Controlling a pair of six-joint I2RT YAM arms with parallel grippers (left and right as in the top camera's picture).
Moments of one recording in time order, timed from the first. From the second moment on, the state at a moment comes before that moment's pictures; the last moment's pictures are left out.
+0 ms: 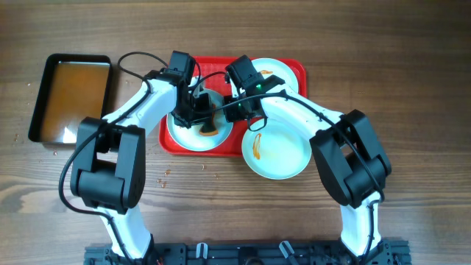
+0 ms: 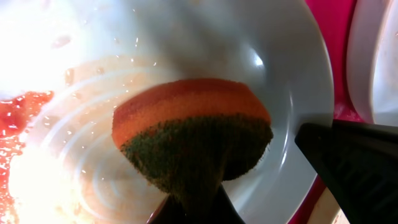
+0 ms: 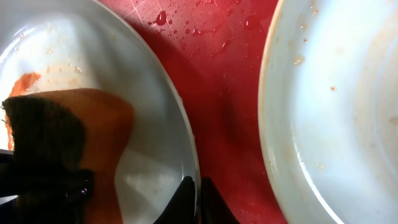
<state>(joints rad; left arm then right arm) -0.26 1.97 1.28 -0.72 0.34 -0.36 0.59 2.11 1.45 -0.54 -0.18 0.37</state>
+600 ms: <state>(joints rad) -0.28 2.00 1.31 -0.85 -0.37 -0.37 0.59 2.11 1.45 -0.53 -0.22 0.37</state>
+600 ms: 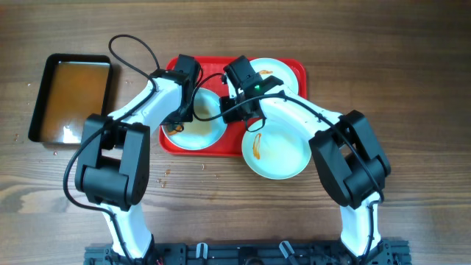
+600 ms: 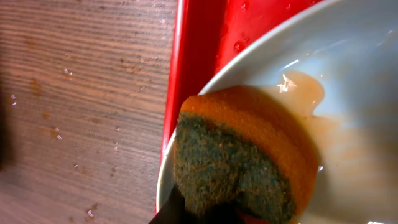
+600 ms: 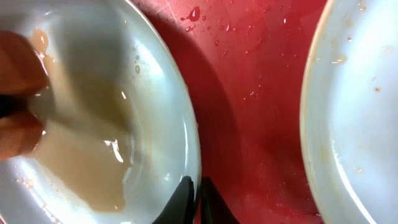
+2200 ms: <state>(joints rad) -0.22 1.80 1.26 -0.84 -0.17 -0.49 0.59 2.11 1.45 -0.52 -0.22 0.37</state>
